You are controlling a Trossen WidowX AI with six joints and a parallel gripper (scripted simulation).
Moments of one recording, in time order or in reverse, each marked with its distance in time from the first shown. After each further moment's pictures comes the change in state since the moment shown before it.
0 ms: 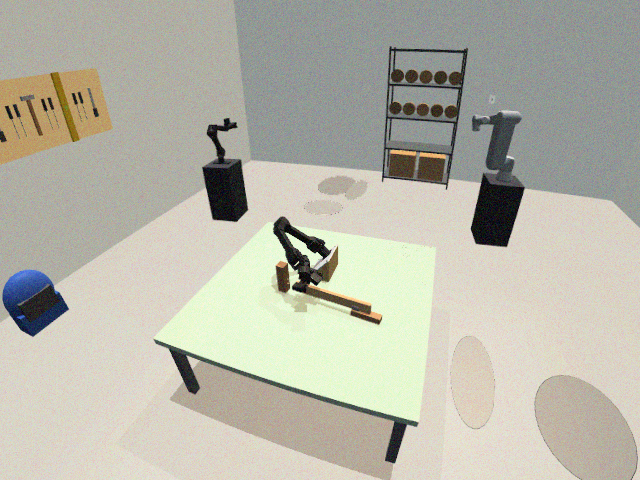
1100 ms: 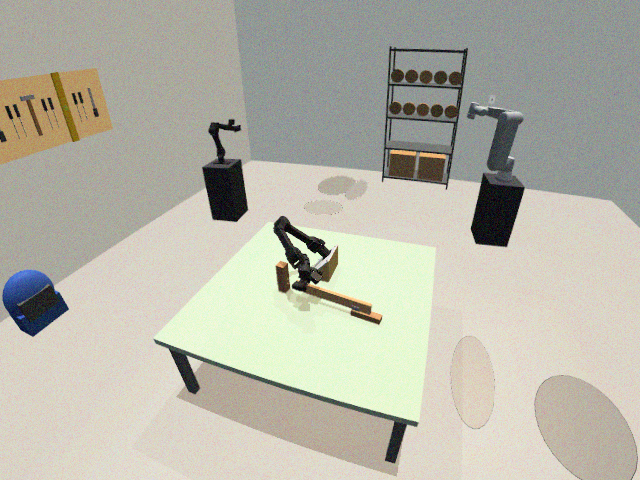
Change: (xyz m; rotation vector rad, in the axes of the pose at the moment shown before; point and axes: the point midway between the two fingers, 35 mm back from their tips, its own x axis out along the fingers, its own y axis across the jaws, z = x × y) arm -0.008 -0.001 0.001 0.000 -0.009 -0.003
